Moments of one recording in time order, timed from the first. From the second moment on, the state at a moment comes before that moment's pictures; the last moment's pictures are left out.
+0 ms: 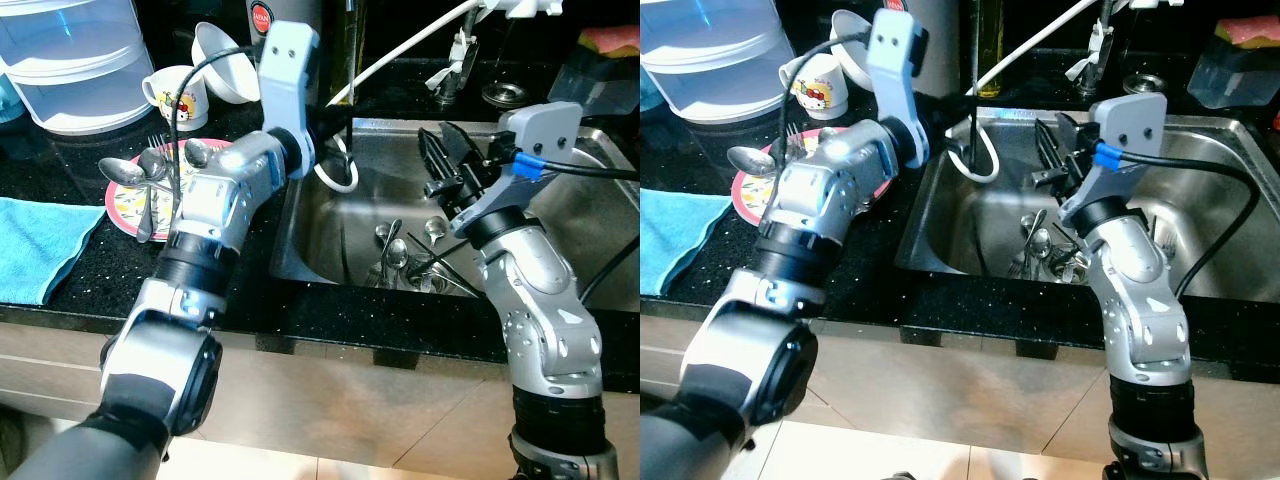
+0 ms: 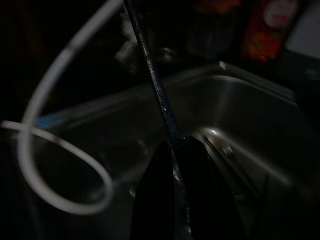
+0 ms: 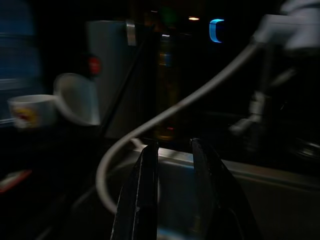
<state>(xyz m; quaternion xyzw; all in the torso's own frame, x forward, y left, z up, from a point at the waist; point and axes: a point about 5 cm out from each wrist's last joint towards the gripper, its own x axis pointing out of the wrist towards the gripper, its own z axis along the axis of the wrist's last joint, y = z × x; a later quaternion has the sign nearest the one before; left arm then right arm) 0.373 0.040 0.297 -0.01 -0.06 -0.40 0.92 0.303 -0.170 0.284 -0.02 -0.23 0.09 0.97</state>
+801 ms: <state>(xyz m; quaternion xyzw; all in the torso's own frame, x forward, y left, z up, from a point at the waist) 0.393 0.010 0.252 -0.01 0.07 -0.41 0.91 0.307 -0.162 0.279 -0.03 -0.22 0.09 0.97</state>
